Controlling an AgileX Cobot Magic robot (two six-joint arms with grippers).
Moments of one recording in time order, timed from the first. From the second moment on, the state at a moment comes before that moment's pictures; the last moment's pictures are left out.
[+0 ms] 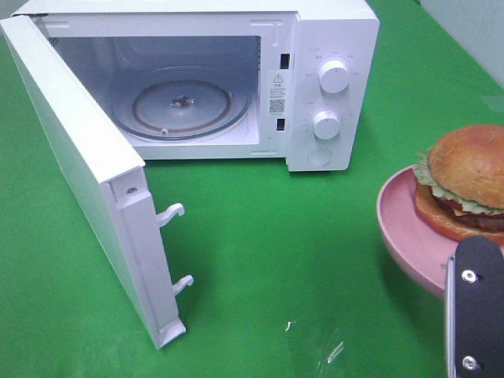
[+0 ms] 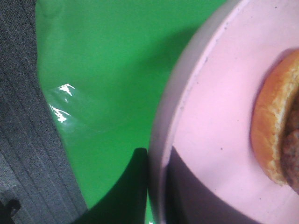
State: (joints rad) left arm 0.05 -0.01 -0.52 -0.16 1.07 0.12; right arm 1.13 0.98 -0.44 -0.60 0.97 0.03
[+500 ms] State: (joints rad) left arm 0.05 -0.01 -0.52 -0.16 1.07 0.12; right arm 1.13 0.98 -0.44 -0.65 0.82 -0.14
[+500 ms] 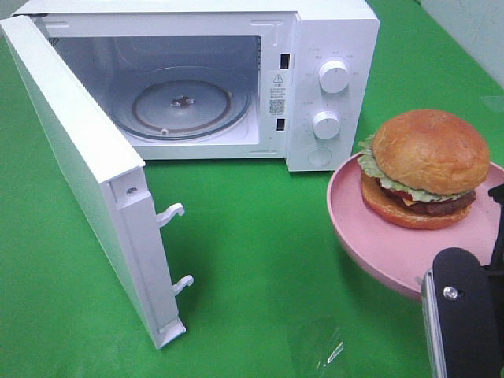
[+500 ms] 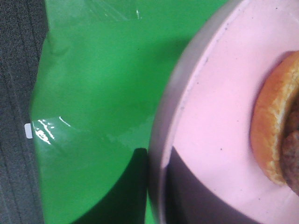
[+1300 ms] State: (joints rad) left arm 0.05 -0.01 -0.52 -0.16 1.07 0.12; right arm 1.13 0.98 -0.44 -0.71 0.74 -0.31
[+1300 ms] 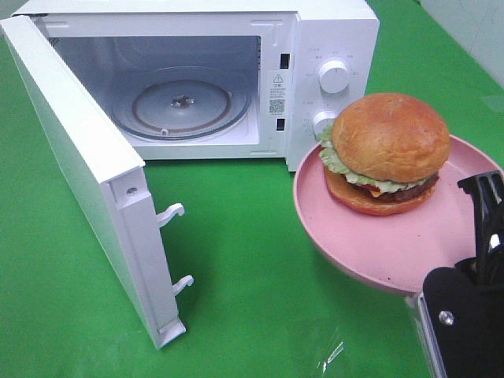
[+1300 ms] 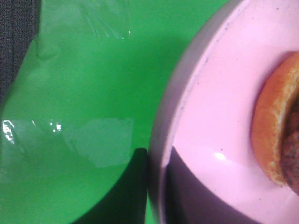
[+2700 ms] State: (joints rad) left arm 0.05 -0.01 -0.52 -0.16 1.07 0.12; right arm 1.13 0.98 -0.43 -0.43 0.61 -0.76
